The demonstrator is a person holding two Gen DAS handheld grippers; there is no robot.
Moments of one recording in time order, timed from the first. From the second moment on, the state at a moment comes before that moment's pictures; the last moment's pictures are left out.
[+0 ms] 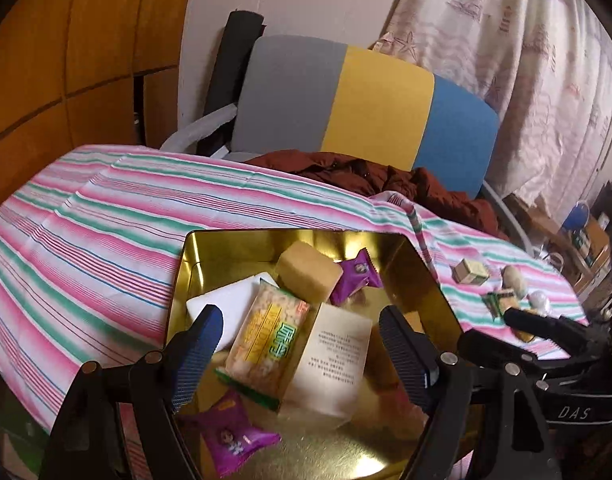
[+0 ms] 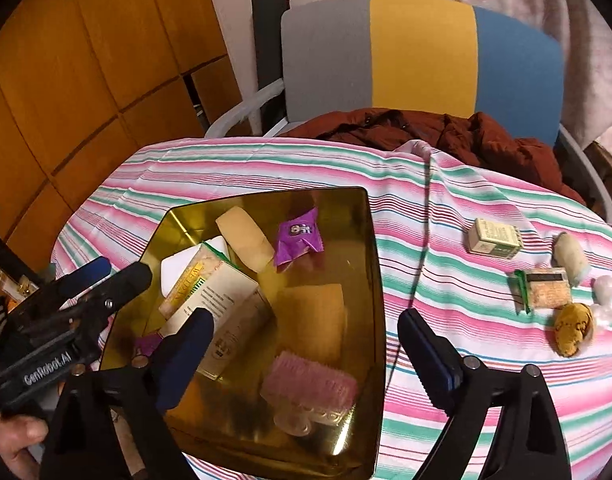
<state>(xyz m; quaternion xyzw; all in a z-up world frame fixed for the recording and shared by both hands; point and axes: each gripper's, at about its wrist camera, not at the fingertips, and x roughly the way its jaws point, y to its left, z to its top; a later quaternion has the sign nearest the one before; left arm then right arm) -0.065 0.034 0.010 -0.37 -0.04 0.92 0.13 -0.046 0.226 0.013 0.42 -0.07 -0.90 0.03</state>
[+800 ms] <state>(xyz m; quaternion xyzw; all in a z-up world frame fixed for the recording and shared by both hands) -0.031 0.070 0.016 -0.35 0.05 0.92 0.15 -0.008 0.268 0.013 0.39 -0.03 -0.92 -0.05</state>
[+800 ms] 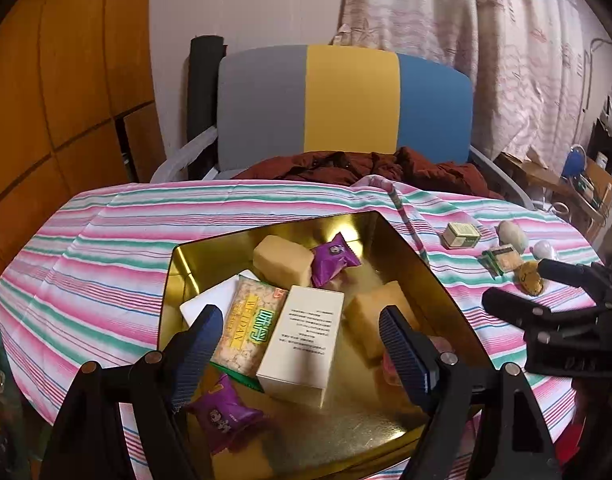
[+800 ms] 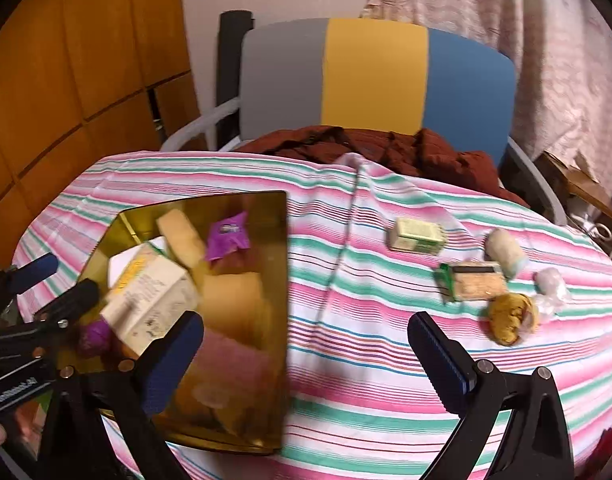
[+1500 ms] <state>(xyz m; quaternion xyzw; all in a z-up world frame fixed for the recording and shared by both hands) -0.026 0.102 0.017 -0.36 0.05 0.90 0.23 0.019 0.495 0.015 0.37 -0.14 -0.89 -0.24</state>
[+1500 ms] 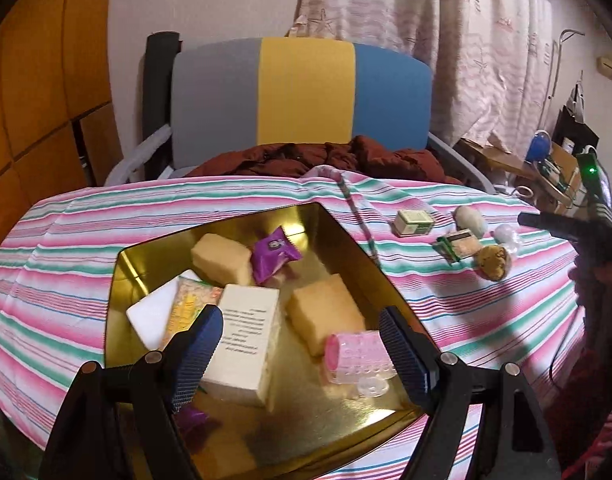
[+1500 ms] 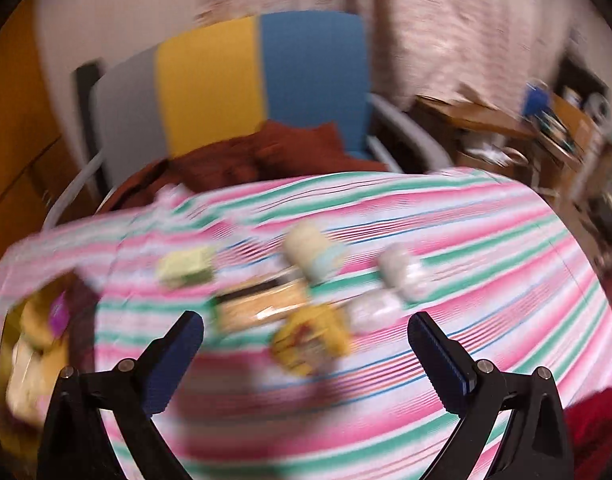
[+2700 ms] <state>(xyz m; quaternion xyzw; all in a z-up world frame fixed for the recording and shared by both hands) -0.107 0.314 -0.002 -0.37 0.30 0.80 0.36 0.043 0.569 -0.031 0.38 -0.36 -0.82 -0.23</state>
